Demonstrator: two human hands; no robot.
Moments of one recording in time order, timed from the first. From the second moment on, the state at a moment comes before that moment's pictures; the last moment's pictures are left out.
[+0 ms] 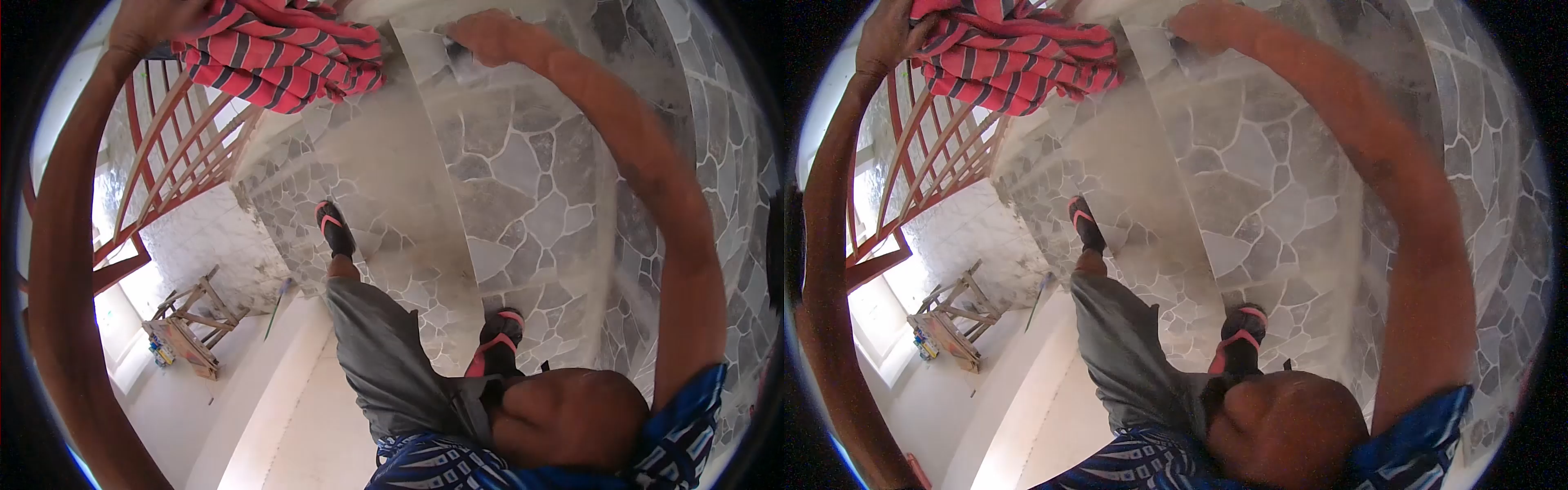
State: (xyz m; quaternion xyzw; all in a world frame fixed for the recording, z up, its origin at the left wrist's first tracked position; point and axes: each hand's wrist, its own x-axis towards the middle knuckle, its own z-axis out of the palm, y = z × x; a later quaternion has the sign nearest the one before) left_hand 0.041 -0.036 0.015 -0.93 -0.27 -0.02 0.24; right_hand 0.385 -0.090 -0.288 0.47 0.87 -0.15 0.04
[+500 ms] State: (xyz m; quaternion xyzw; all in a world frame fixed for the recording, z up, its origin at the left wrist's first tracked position) left_hand 0.040 -0.034 0.013 -0.93 -0.27 -0.02 0.23; right_hand 0.382 -0.090 -0.288 0.47 0.87 -0.16 0.05
